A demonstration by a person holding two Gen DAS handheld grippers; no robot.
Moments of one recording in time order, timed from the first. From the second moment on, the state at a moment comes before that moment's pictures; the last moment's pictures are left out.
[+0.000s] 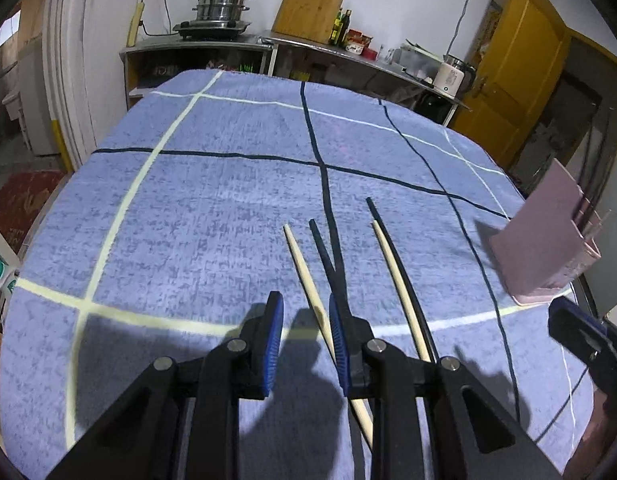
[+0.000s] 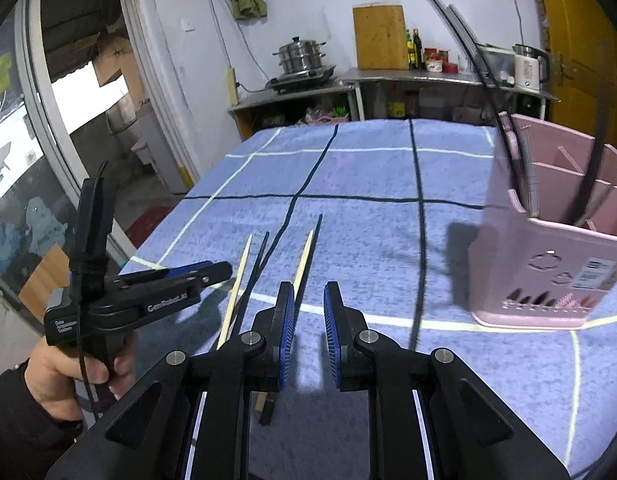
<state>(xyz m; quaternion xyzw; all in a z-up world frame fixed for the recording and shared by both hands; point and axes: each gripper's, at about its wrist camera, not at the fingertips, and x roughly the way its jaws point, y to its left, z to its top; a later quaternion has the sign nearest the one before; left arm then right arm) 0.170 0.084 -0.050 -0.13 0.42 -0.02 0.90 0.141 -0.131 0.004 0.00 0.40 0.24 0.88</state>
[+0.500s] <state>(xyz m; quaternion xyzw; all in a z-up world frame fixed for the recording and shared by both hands) 0.183 0.082 -0.060 -0.09 0.43 -0.01 0.90 0.183 -0.091 -0.036 0.01 0.44 0.27 0.85</state>
